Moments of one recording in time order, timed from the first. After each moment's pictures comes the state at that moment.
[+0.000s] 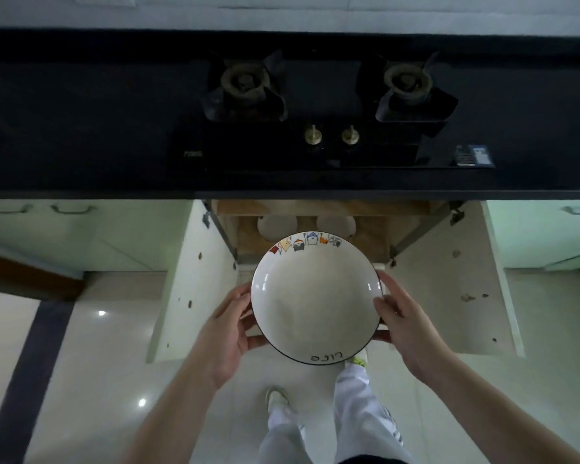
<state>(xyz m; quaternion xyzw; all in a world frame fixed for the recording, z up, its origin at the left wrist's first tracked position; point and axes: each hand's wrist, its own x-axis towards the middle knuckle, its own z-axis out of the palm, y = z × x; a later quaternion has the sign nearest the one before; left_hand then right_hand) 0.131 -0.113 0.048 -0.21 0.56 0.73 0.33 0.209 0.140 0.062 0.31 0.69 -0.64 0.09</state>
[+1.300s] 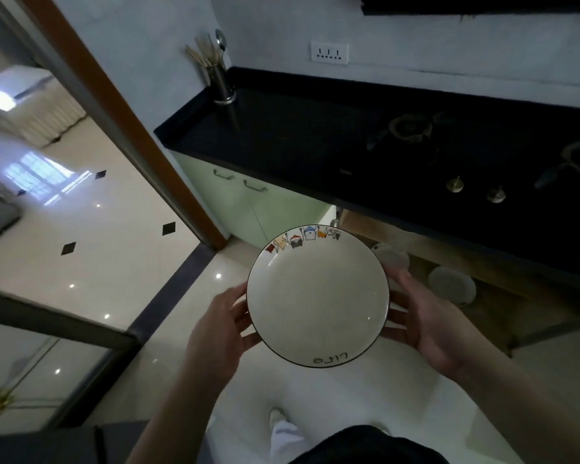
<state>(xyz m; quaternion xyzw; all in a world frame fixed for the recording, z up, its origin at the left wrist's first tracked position) 0.265 -0.192 0.176 -0.39 0.54 0.75 0.01 0.190 0.076 0.166 0.13 0.58 -0.75 0.31</state>
